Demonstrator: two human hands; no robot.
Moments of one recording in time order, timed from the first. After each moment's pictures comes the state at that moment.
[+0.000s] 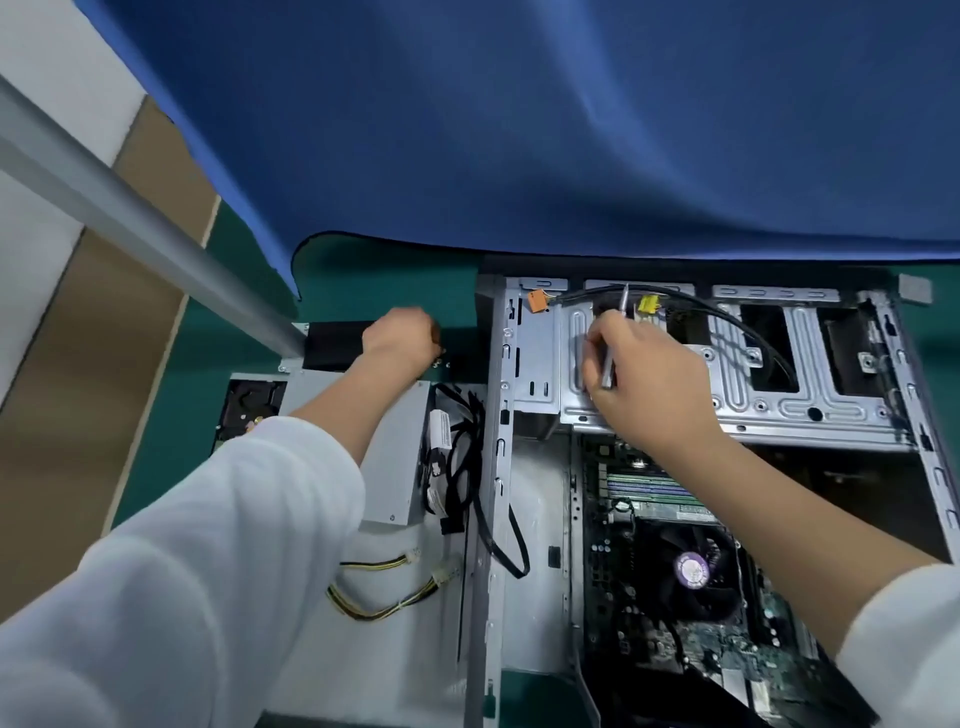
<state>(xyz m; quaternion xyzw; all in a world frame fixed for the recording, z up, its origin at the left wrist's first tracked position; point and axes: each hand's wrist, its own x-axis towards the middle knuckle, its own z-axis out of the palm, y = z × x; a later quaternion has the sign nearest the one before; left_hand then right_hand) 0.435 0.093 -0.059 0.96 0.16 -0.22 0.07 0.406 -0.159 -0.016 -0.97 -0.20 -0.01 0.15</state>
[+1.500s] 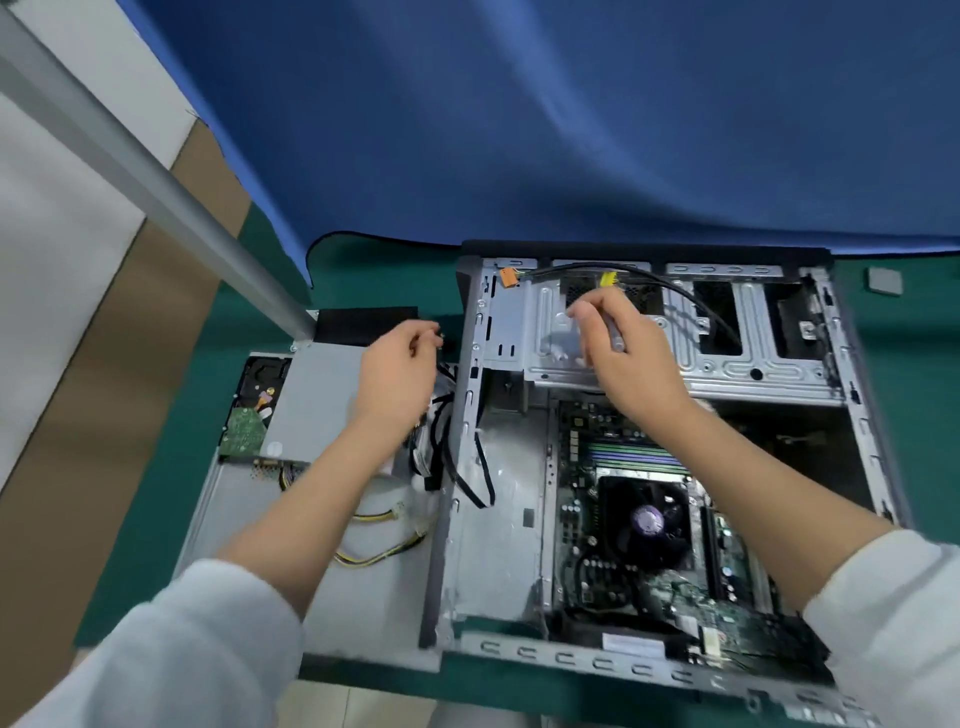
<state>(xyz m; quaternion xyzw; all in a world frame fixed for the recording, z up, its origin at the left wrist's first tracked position) 0.330 0.032 -0.013 0.89 0.23 0.05 0.39 0.385 -0.187 -0.006 -0.86 -0.15 0.05 0.48</state>
